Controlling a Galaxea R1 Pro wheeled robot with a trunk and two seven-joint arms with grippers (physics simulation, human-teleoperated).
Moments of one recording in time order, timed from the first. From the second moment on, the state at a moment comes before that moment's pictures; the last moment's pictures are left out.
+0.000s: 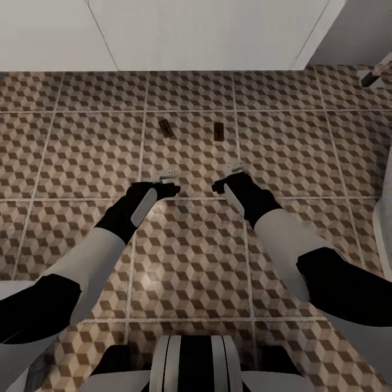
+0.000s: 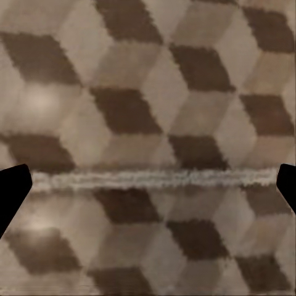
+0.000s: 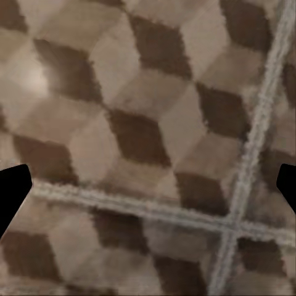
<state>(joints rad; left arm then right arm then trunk) -1.26 -0.08 -0.33 -0.74 0.49 0.59 0.24 -1.41 0.17 0.28 -0.49 -0.03 0.61 -0.17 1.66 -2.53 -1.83</state>
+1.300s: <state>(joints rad) -1.26 -0.08 -0.36 -0.74 0.49 0.60 0.25 -1.41 0.17 0.28 -0.49 -0.03 0.61 -0.17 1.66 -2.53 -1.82</state>
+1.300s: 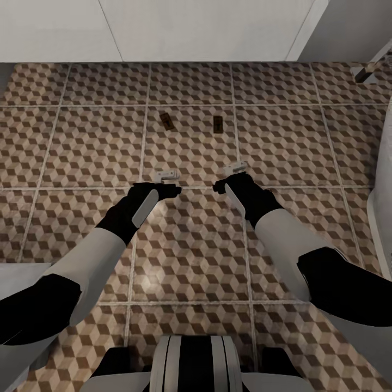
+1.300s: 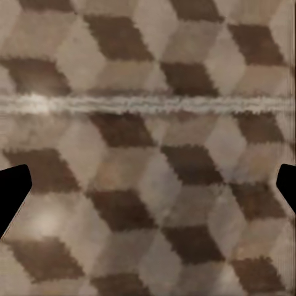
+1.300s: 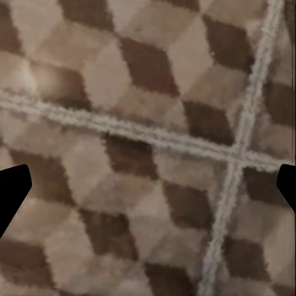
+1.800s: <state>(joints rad) -1.26 -0.08 -0.36 -0.74 0.49 0.60 0.25 -1.41 0.17 0.28 -0.48 -0.03 0.61 -0.17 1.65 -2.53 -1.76</state>
